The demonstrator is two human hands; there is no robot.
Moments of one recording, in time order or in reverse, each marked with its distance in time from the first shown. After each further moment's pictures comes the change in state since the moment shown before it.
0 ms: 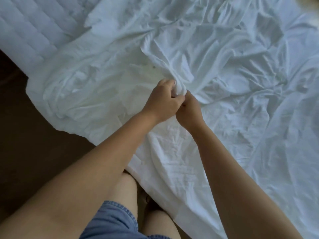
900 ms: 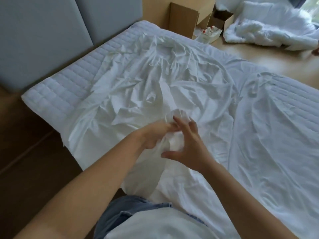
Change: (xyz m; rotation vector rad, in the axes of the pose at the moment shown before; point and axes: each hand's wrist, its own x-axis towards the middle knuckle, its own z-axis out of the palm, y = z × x) left_hand -0.170 0.112 0.064 -0.344 -0.537 -0.304; right_hand -0.236 0.062 -0.108 -0.054 0.157 -0.442
